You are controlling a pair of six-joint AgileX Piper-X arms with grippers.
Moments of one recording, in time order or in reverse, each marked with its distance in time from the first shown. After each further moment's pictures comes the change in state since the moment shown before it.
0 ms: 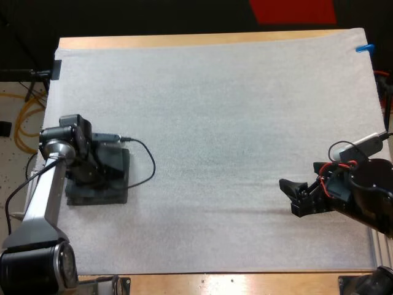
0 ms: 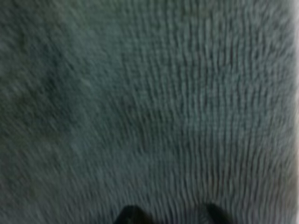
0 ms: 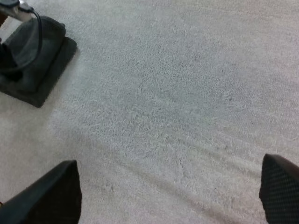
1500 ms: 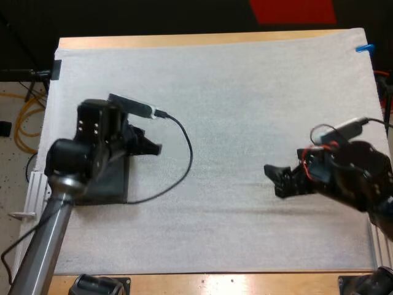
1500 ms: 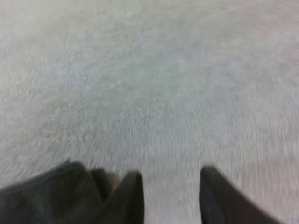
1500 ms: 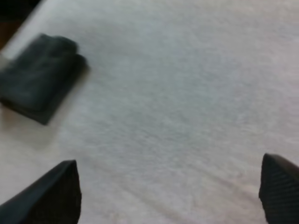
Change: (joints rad) left arm -0.385 -0.394 -0.127 -0.156 0.030 -0.162; right arm -0.044 0.122 0.000 -0.128 -0.045 -0.020
